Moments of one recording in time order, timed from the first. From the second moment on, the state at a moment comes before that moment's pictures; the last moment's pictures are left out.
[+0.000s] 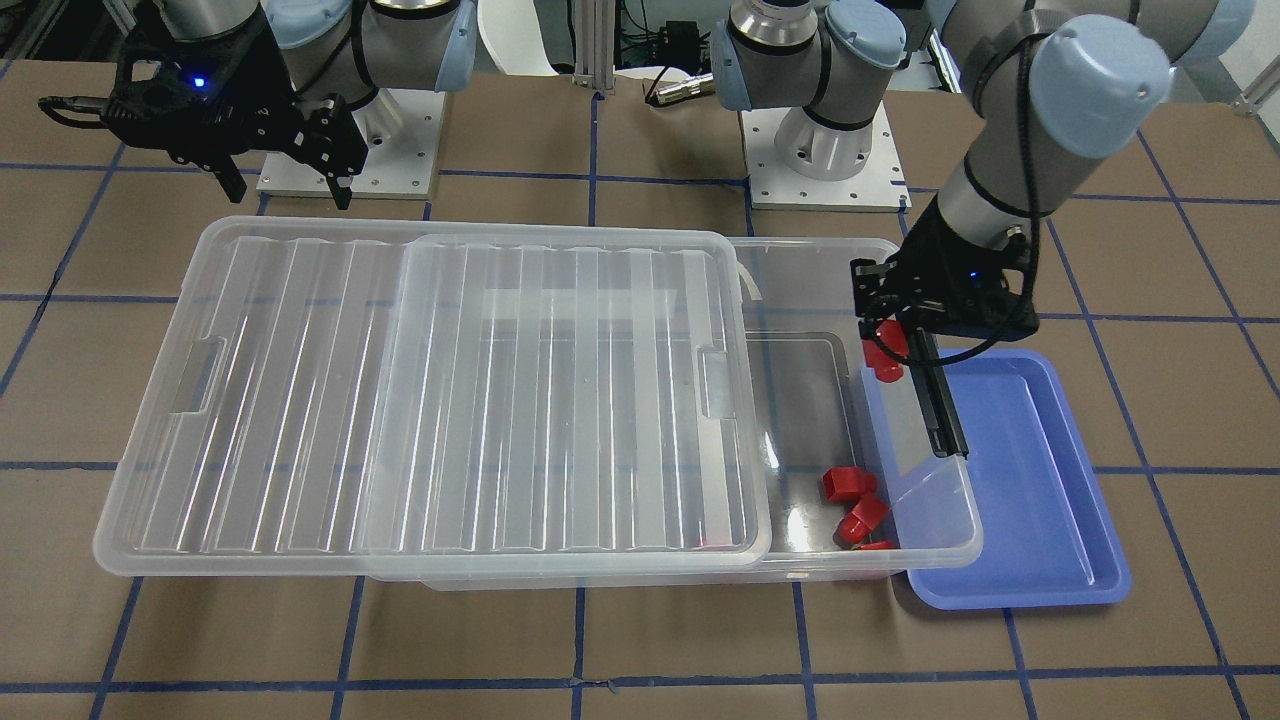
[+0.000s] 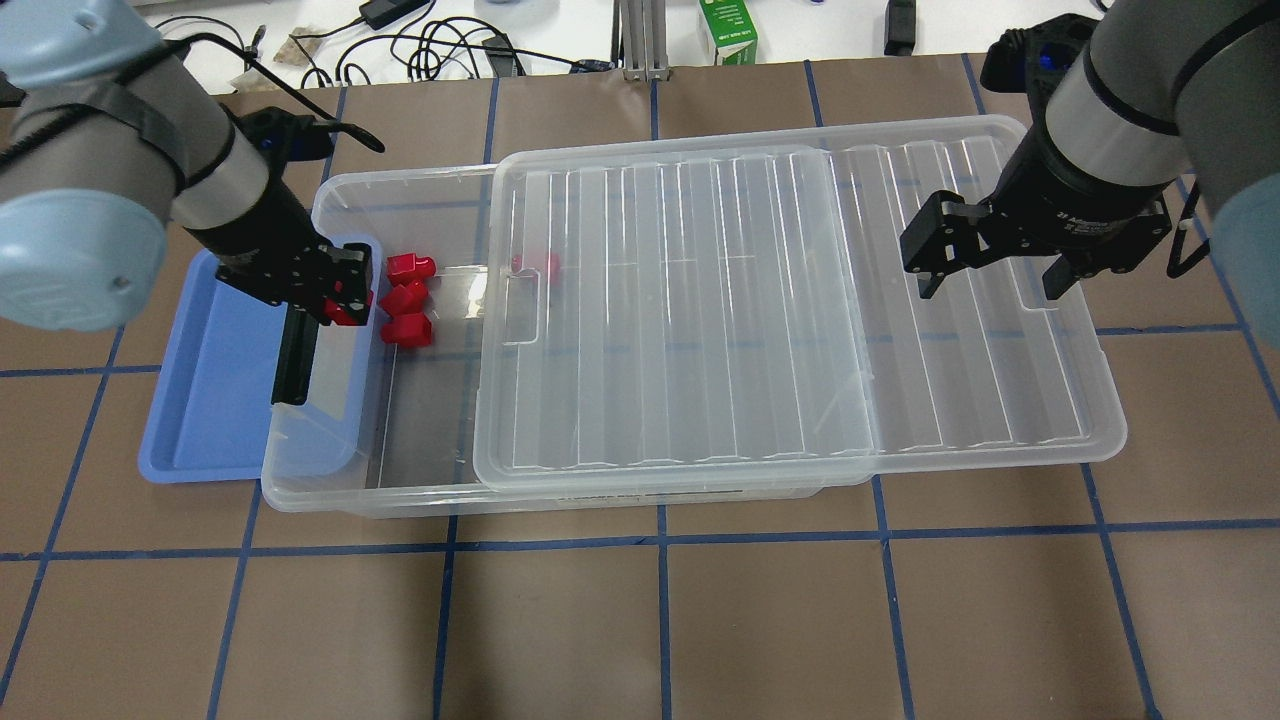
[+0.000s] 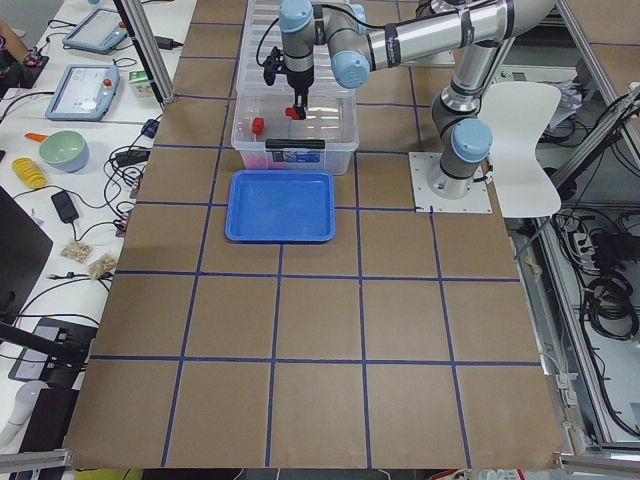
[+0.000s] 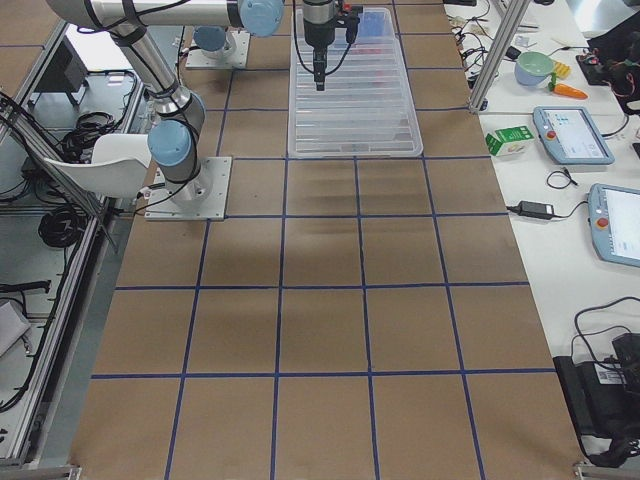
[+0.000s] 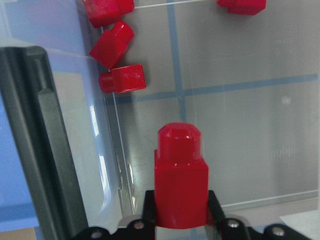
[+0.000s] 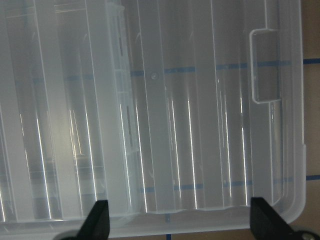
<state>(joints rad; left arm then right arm) -1.38 -1.60 -1.75 -1.41 1.50 0.20 1.54 -1.75 1.74 -1.61 -1.57 0.03</state>
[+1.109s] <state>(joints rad) -0.97 -1.93 -1.78 -1.19 1.44 0.69 1.54 -1.75 1.74 -1.61 -1.56 0.04</state>
